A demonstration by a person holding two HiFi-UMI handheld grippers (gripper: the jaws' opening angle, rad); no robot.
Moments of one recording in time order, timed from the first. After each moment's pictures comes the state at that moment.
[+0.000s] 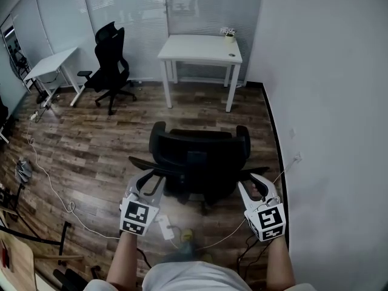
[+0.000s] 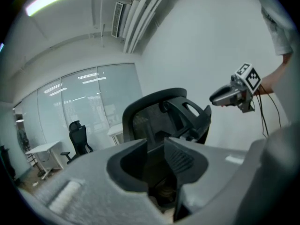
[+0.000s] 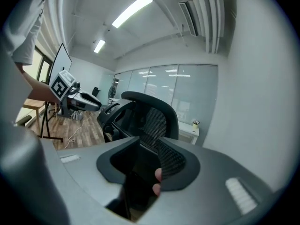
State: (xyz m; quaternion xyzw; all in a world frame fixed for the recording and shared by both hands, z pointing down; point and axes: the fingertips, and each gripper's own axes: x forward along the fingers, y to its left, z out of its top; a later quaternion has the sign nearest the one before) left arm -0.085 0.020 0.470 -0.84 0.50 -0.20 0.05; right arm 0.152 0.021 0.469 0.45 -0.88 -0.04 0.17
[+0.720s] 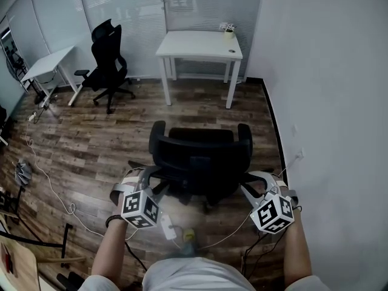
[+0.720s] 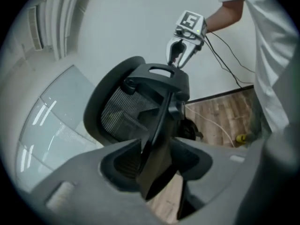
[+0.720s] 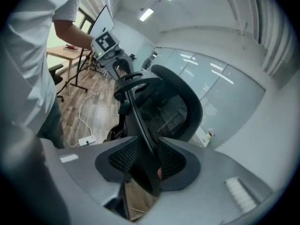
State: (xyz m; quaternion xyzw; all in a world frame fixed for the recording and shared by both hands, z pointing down) left arm -0.073 -0.009 0.525 -0.80 0.30 -0.48 0.20; right arm 0.145 -0.006 0.511 0.29 -0.85 -0.18 0.41
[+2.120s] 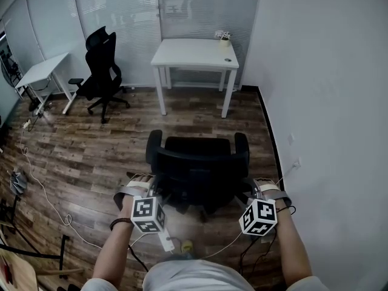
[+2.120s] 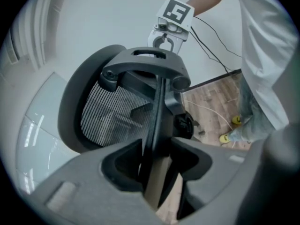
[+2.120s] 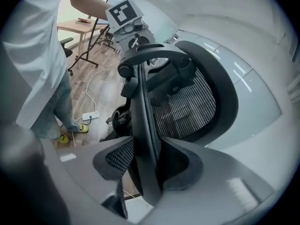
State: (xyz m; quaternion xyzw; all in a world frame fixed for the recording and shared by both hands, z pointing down) left arm -0.072 -0.069 0.544 -0.78 0.22 -0.54 0.24; right arm 0.124 -0.066 0.546 0.24 -0.78 -0.22 0.53
